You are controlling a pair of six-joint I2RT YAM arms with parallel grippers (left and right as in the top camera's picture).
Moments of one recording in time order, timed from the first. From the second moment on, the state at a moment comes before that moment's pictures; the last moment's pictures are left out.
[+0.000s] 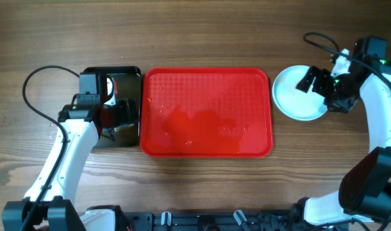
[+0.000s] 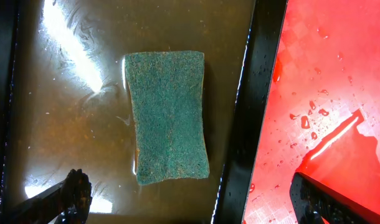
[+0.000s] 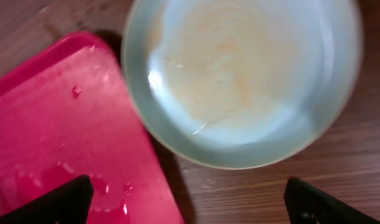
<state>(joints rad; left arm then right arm) 0.01 1.40 0.88 -0.67 0.05 -0.21 -0.28 1.67 1.33 -1.04 -0.30 0.12</state>
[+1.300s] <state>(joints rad) 0.01 0.42 0.83 -0.96 0.14 -0.25 0.05 0.70 0.94 -0.97 -0.15 0.15</state>
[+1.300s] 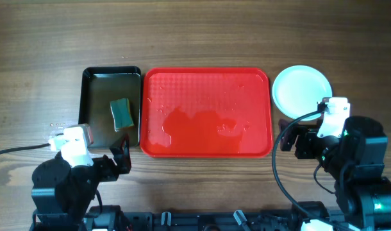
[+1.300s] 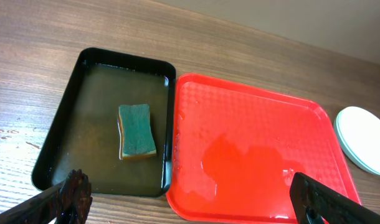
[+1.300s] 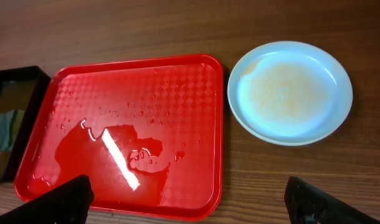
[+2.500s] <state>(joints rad) 0.01 0.42 0.82 -0.96 0.14 -0.25 0.07 0.02 0.05 0.23 -0.08 -0.09</state>
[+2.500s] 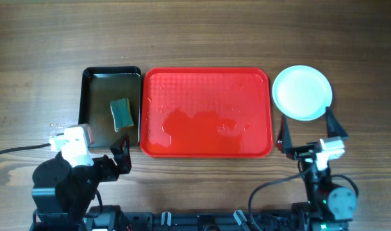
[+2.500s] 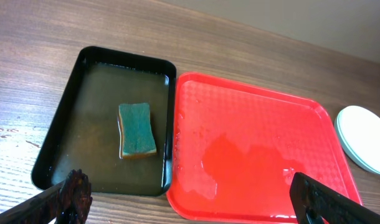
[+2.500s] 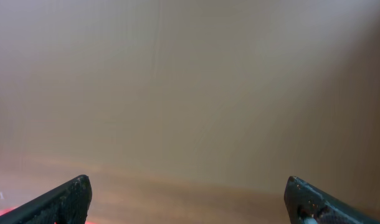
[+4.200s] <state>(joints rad) 0.01 0.02 0.08 -0.04 0.13 -0.32 0.07 0.01 0.01 0.00 -0.09 -0.12</state>
